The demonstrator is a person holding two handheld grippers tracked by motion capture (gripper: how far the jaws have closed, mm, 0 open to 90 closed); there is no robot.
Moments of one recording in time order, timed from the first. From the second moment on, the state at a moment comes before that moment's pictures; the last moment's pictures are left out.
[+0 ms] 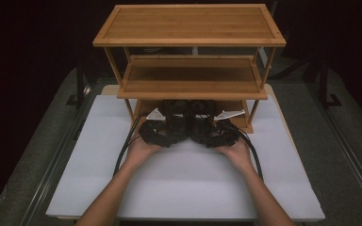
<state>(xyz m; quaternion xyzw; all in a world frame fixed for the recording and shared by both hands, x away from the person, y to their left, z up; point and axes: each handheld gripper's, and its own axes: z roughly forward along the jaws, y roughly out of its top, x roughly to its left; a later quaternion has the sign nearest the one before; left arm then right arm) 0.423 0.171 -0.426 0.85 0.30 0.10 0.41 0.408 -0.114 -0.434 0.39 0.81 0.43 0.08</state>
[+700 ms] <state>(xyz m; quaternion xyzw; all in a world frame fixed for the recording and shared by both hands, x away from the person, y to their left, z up) 0.452 0.167 -0.431 0.85 0.31 0.10 0.40 0.433 -0.111 -0.435 0.40 0.81 0.42 0.09</state>
